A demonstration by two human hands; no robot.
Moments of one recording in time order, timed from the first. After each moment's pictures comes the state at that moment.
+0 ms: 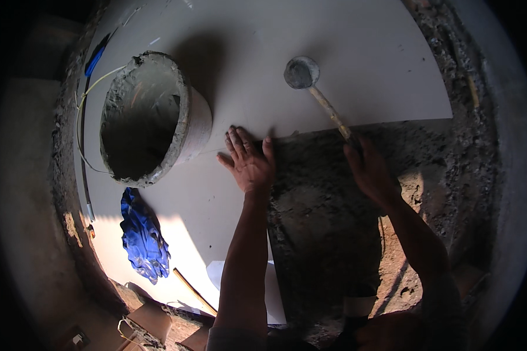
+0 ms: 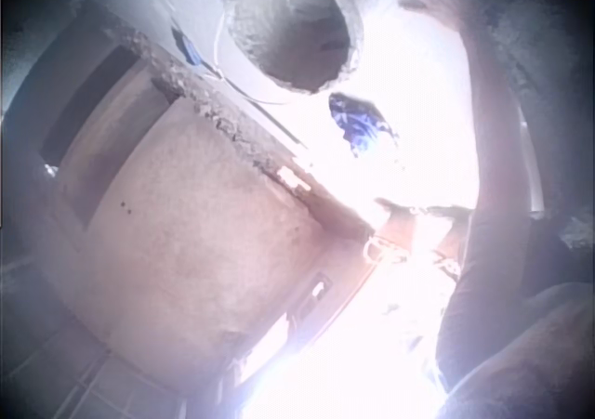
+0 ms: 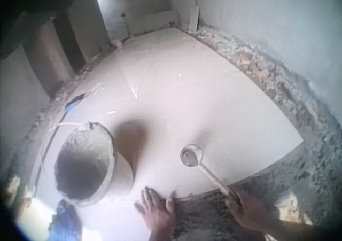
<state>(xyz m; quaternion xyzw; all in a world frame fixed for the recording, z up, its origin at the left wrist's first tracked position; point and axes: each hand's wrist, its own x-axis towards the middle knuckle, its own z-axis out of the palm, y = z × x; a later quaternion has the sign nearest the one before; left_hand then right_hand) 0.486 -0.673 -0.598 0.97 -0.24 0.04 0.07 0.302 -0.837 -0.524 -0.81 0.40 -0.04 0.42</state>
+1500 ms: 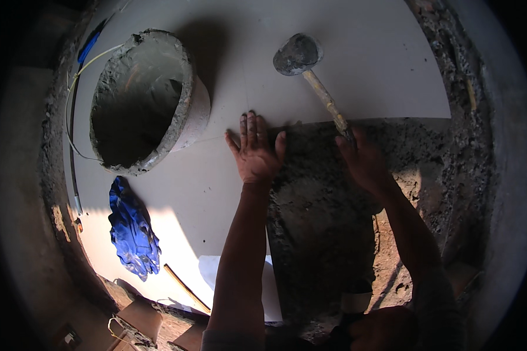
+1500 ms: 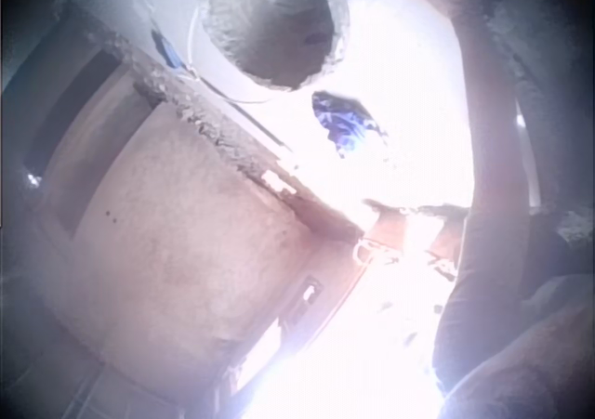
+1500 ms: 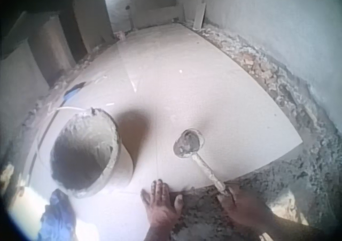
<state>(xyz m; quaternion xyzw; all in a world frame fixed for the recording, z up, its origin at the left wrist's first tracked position) 0.486 -0.669 -0.598 0.93 -0.37 0.00 0.09 0.327 -0.822 -0.520 -0.86 0.37 0.00 0.36</state>
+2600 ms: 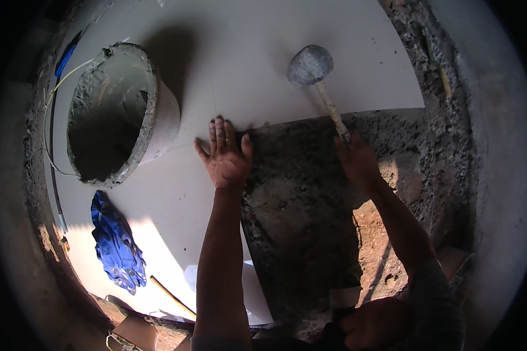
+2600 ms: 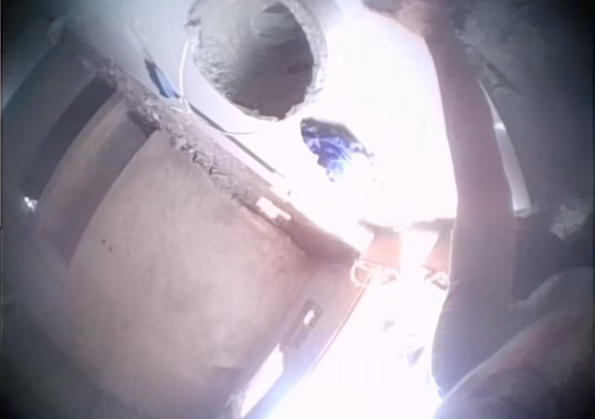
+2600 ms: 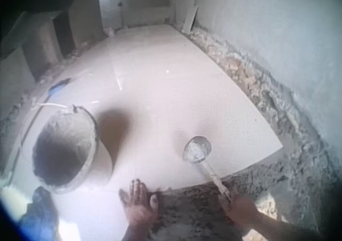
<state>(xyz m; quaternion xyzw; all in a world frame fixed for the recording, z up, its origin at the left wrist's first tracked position) 0.487 -0.670 -0.605 0.93 -0.36 0.04 0.09 0.280 -0.841 -0.526 -0.89 0.40 -0.02 0.21</state>
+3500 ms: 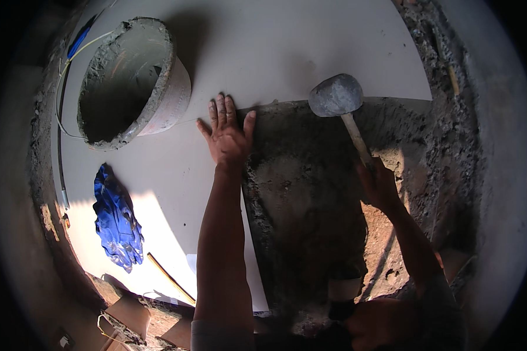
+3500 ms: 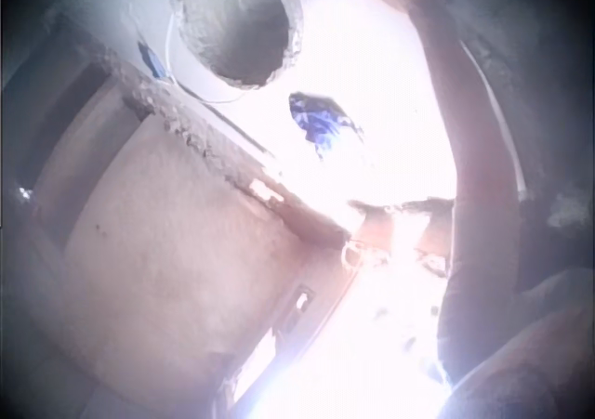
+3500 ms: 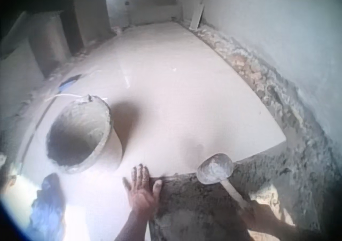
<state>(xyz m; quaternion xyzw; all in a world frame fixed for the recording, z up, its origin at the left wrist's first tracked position) 0.487 -0.657 -0.596 0.94 -0.33 -0.01 0.07 0.188 -0.811 -0.527 -0.84 0.40 0.03 0.37</state>
